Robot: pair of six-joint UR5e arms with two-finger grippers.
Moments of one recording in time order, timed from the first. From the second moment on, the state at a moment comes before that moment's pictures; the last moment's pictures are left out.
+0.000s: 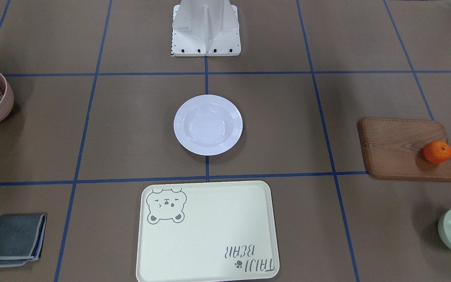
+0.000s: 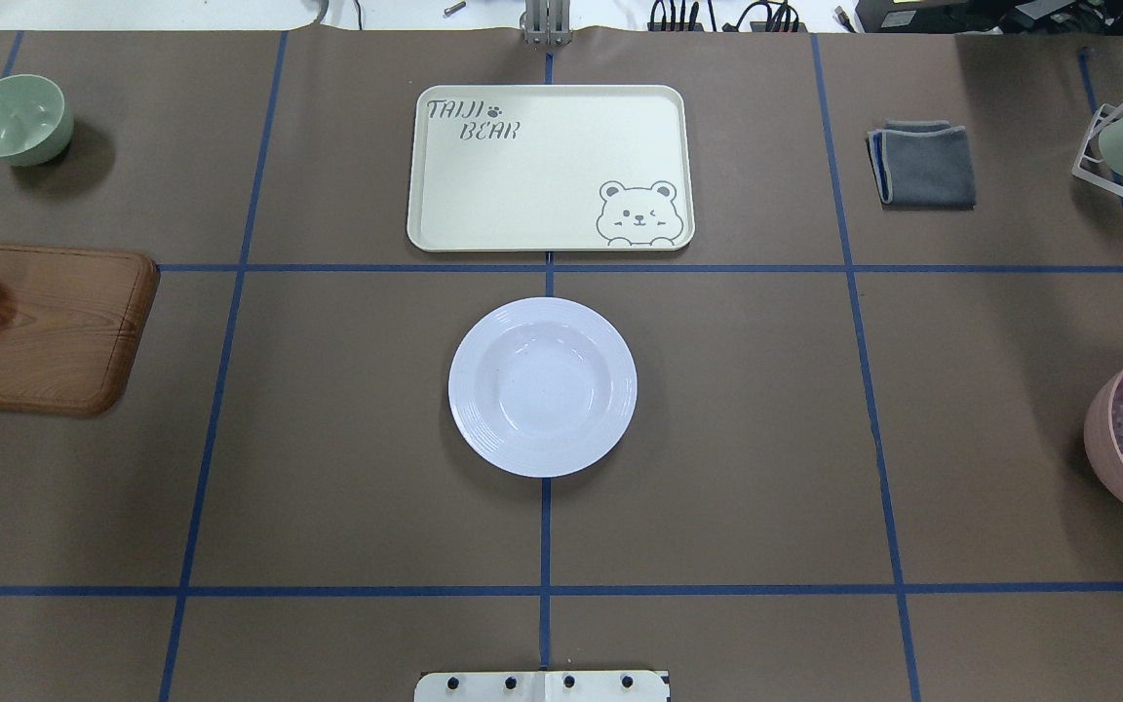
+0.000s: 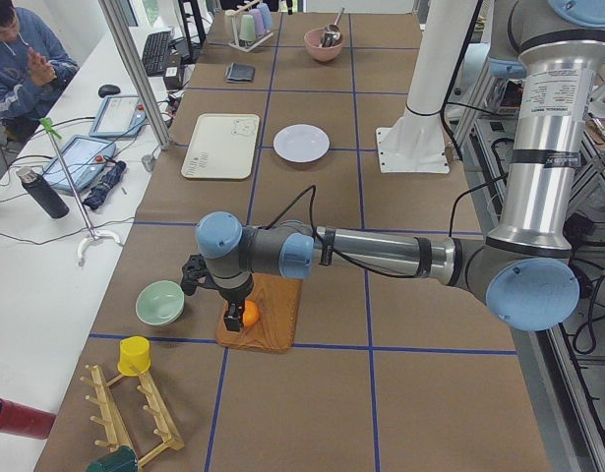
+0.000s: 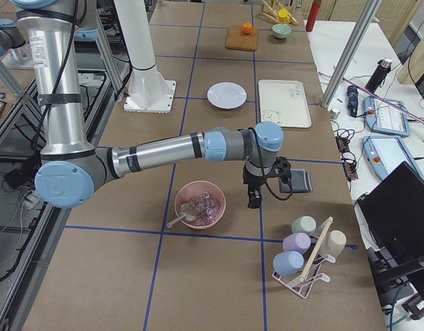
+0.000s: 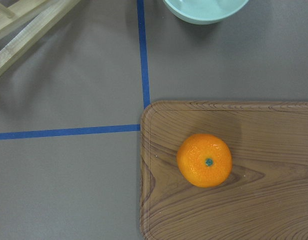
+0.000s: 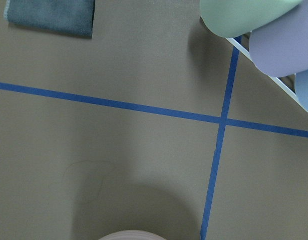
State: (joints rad) left arm -1.51 -1.65 -1.59 -1.58 -2.38 -0.04; right arm 1.45 -1.50 1.75 -1.75 2.32 -0.02
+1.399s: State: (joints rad) left arm -1.26 -1.79 -1.31 -1.88 -2.25 -0.38; right arm 1.43 -1.51 1.76 -1.71 2.38 -0.01
